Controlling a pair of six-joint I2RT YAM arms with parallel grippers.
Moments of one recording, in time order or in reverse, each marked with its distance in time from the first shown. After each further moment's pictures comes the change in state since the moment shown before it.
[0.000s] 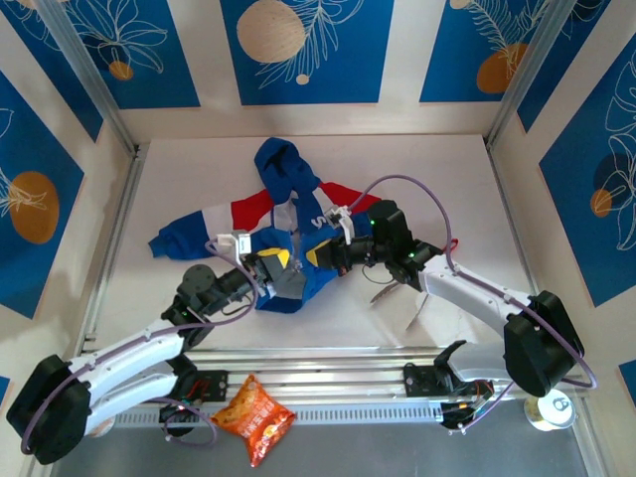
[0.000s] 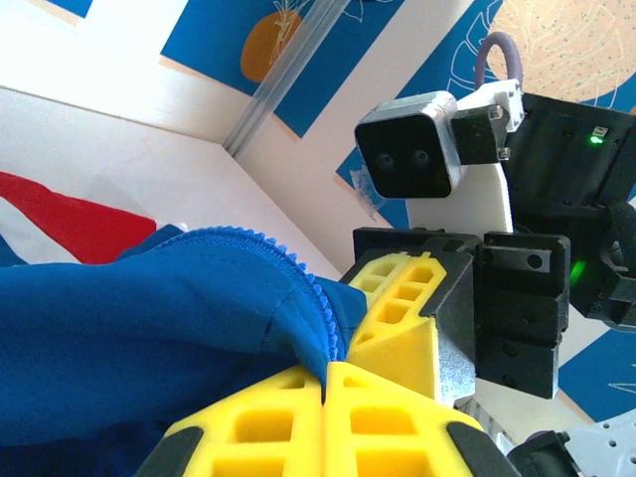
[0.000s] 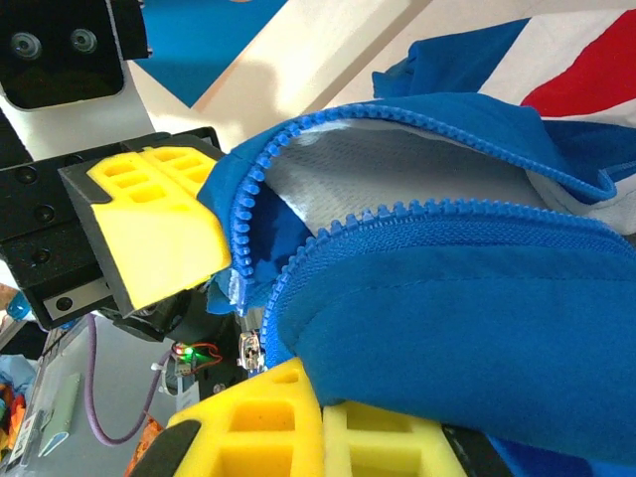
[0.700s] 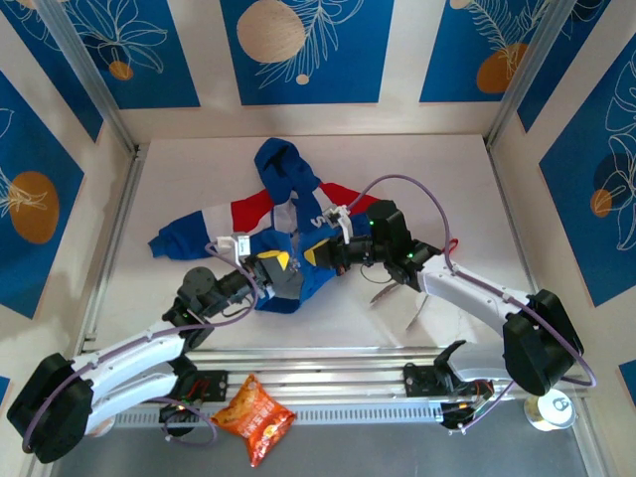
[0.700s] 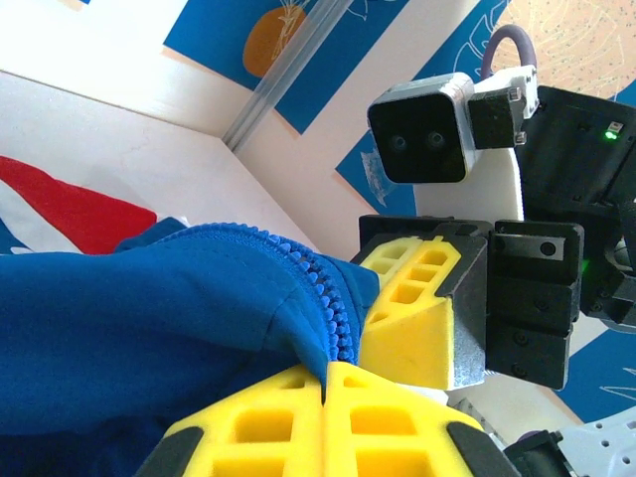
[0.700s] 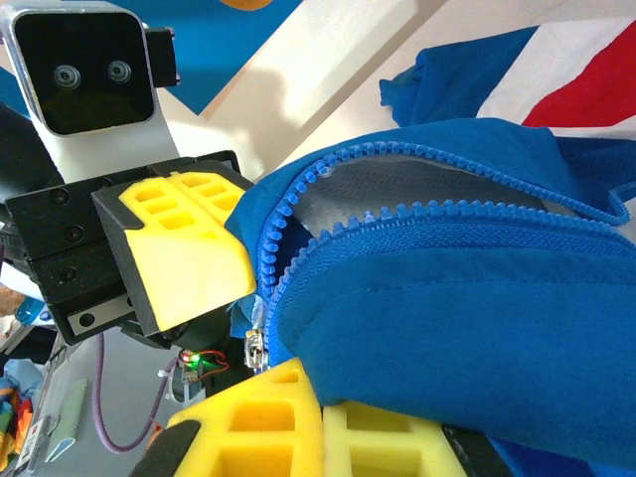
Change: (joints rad) left arm 0.000 0.006 -0.028 0.037 0.001 -0.029; right arm 0.007 0.006 0.000 0.032 0.000 0.026
